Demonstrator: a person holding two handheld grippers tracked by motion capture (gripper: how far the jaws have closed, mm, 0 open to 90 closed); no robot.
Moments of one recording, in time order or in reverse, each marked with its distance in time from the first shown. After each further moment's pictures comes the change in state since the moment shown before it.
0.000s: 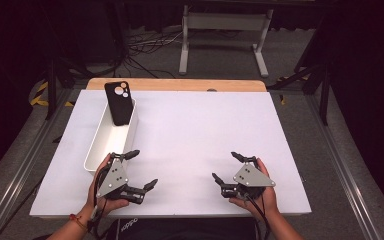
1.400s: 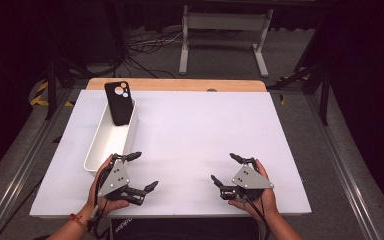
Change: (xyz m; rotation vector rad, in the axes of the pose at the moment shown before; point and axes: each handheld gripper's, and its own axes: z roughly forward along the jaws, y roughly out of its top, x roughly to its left) left arm 0.000 -0.002 0.000 0.007 -0.022 0.009; right arm 0.004 0.000 0.000 -0.001 0.014 -0.020
